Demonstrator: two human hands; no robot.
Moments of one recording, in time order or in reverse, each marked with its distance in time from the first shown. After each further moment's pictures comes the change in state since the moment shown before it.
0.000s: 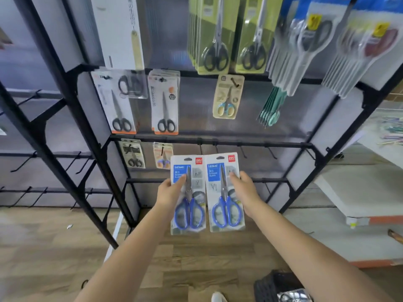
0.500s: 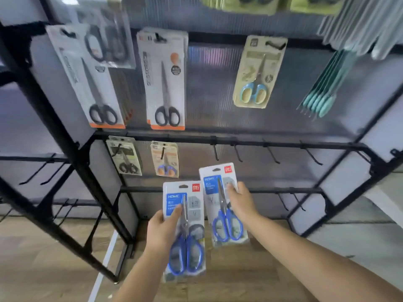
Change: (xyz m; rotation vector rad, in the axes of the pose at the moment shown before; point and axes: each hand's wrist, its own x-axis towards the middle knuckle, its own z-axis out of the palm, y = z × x) left_hand 0.112 -0.084 -0.016 0.011 0.157 0.001; right_hand 0.156 0.092 0.091 -0.114 0.026 -0.017
